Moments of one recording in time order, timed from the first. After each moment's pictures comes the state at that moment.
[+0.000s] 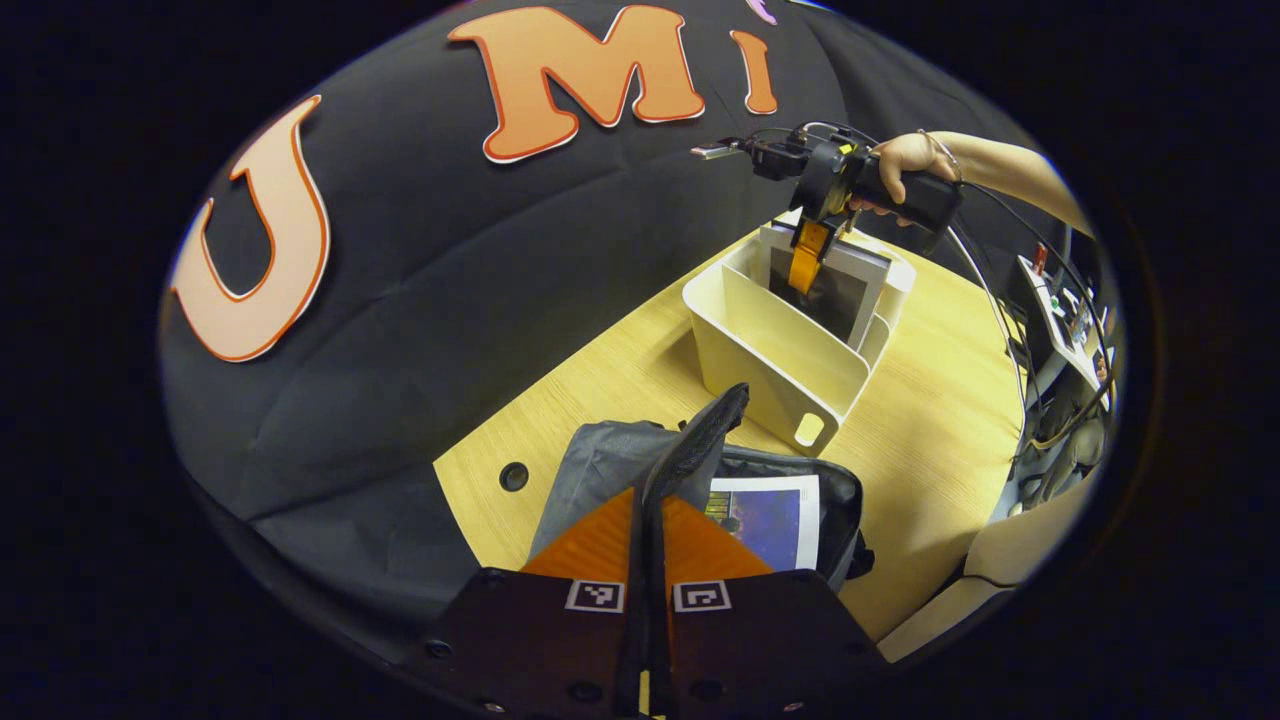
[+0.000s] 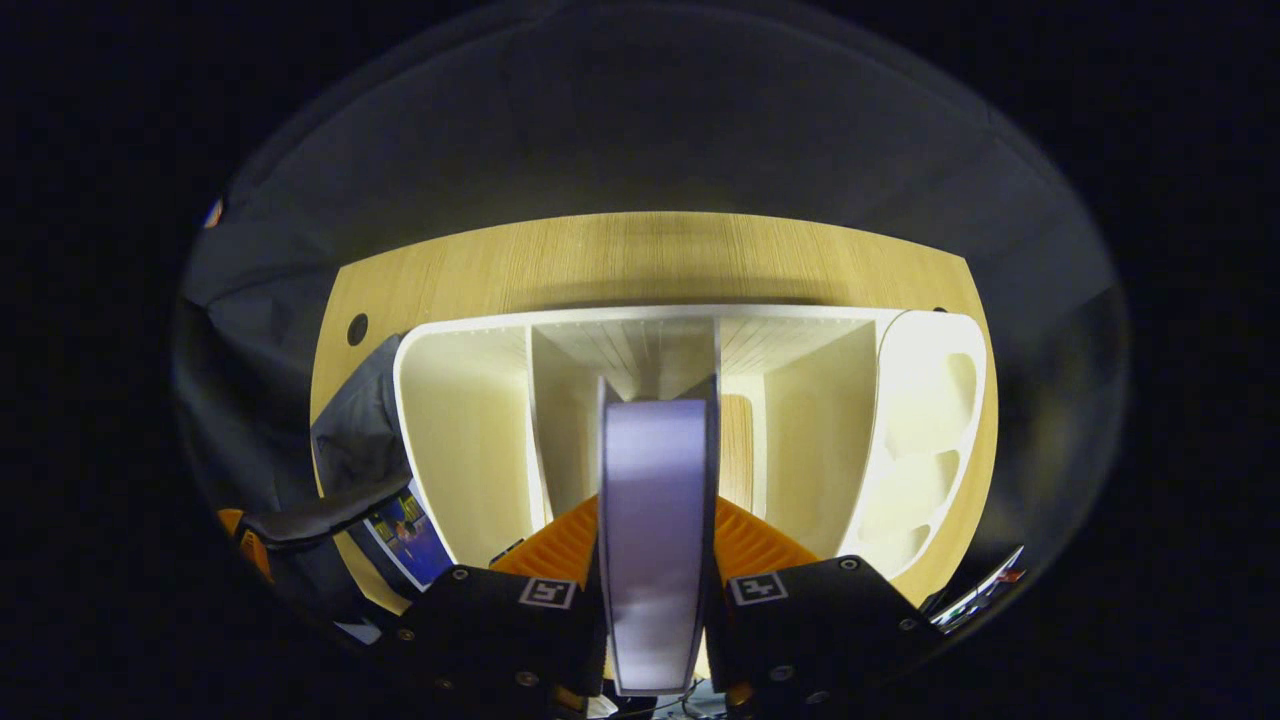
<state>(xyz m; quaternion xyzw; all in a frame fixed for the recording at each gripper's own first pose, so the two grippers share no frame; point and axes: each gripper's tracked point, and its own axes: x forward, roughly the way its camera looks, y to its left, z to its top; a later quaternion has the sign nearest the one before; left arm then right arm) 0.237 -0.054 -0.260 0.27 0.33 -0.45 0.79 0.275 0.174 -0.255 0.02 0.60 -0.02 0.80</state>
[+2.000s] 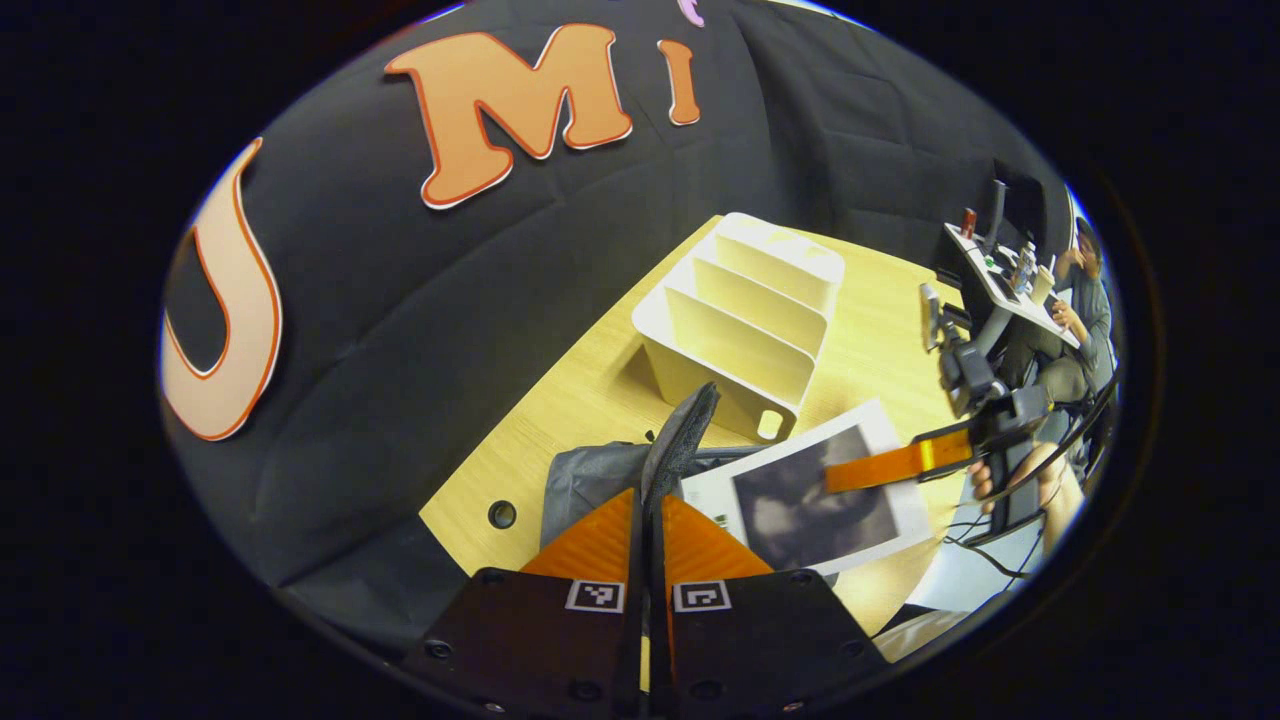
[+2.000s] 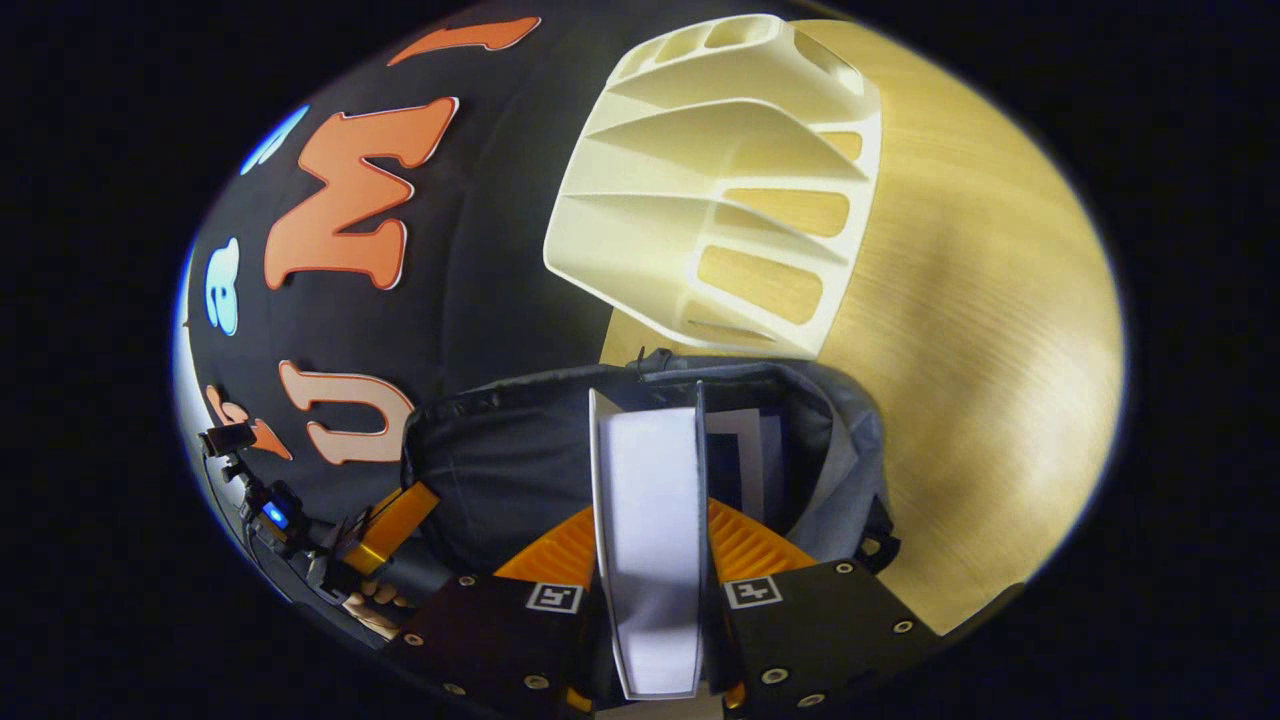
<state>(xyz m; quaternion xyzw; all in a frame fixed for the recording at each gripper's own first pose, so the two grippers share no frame) 0.233 -0.059 -0.229 0.30 0.30 -0.54 0.73 0.117 0.420 -0.290 0.62 0.28 0.00 0.73</state>
